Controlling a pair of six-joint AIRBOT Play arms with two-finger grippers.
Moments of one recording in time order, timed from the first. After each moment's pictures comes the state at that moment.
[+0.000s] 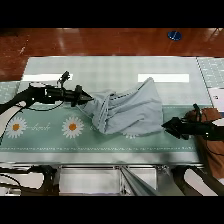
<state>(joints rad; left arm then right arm) -0.01 -1.60 0.96 0.31 -1.18 -1.03 -0.40 -1.08 0.40 -0.78 1.04 1.25</state>
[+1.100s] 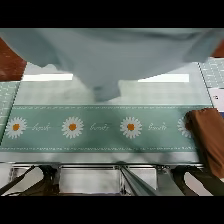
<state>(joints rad) 0.57 -1.13 1.81 0.19 -1.32 -1.22 -0.13 -1.01 1.83 -0.95 1.35 1.39</state>
